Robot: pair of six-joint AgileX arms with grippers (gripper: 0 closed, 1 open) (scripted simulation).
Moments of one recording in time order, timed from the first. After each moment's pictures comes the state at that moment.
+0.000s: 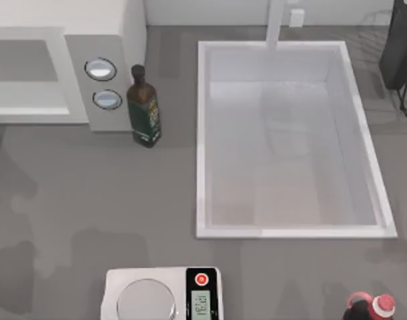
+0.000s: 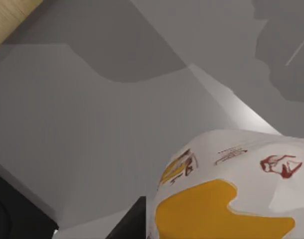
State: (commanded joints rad) left arm 0.27 1.48 1.03 -1.12 0.02 1.01; right arm 0.00 0.00 0.00 0.00 0.00 0.00
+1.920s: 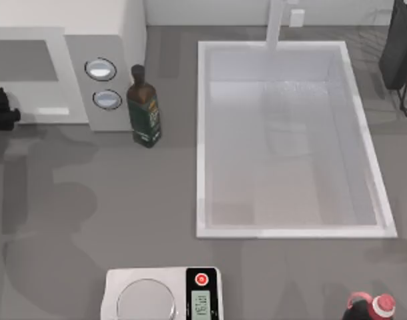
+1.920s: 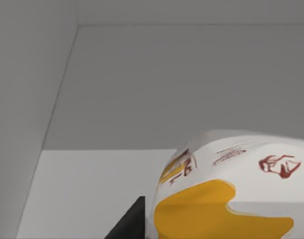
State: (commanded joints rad) left arm 0.22 2.06 0.80 0.90 0.25 0.10; right arm 0.00 0.00 0.00 0.00 0.00 0.00
